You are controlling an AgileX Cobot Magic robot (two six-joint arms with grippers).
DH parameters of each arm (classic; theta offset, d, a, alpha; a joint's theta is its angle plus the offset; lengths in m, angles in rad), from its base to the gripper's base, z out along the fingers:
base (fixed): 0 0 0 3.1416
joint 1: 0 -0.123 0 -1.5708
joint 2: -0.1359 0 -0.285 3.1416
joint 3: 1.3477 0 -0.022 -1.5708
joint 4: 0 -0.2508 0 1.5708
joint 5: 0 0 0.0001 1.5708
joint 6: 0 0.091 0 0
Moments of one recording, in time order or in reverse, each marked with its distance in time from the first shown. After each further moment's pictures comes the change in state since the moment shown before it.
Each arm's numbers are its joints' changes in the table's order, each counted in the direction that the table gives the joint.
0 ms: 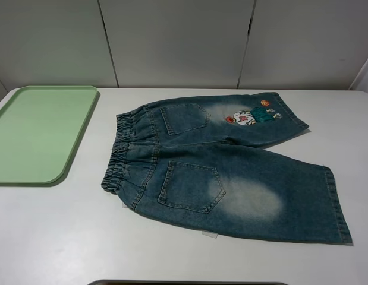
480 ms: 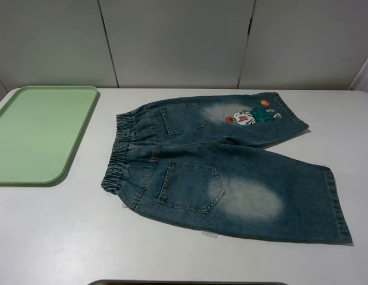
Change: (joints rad) left arm 0.000 0.000 0.000 0.000 0.000 0.000; right arm 0.000 0.000 0.000 0.000 0.000 0.000
